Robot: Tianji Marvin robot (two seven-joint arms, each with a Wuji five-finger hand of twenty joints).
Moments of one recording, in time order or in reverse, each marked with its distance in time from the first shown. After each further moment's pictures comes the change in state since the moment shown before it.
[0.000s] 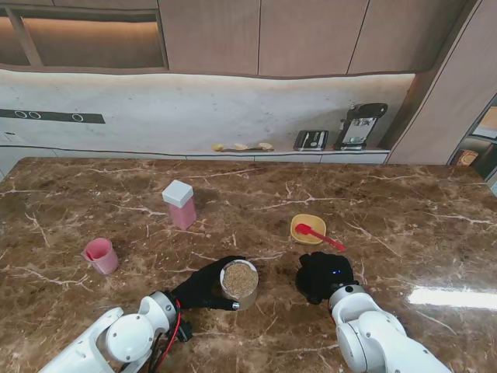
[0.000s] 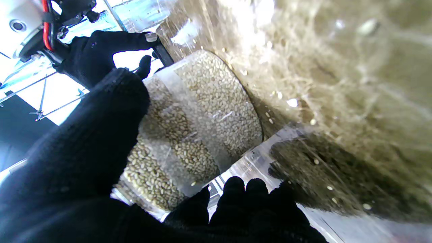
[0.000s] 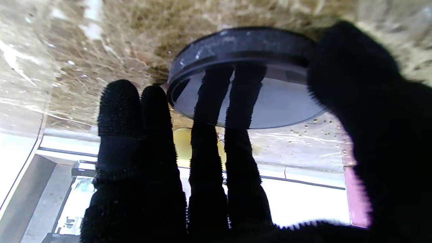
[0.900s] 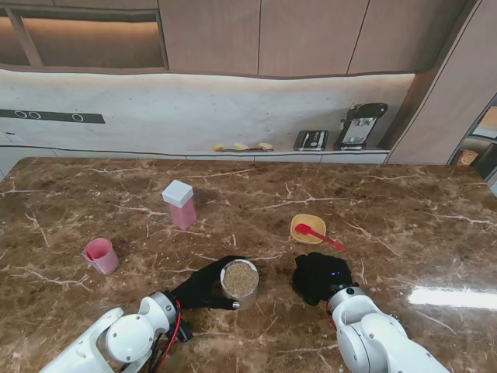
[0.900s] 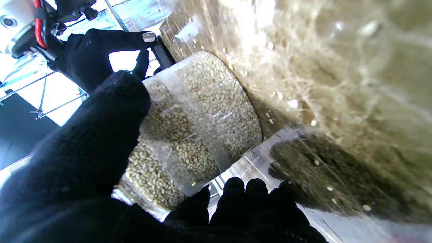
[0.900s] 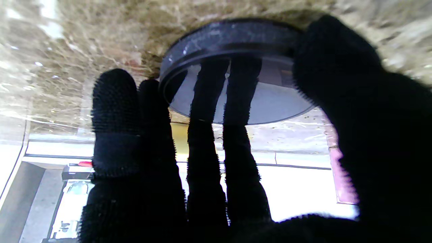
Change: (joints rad) left arm 0.002 -0.001 -0.001 0.000 -0.003 0.001 0.002; right arm -0.024 -0.012 0.025 -0.006 0.060 -0.056 -0.057; left_hand 0.000 0.020 -0.005 0.000 0.000 0.002 0.000 0.000 -0.006 -0.001 -0.004 0.008 0.000 -0.001 0.000 0.001 0.000 -0.001 -0.002 0.000; right_hand 0.067 0.003 -0.023 -0.002 0.019 0.009 -0.011 -0.003 0.003 0.025 -0.006 -0.001 0.054 0.010 -0.028 -0.017 0.112 -0.003 0.024 -0.063
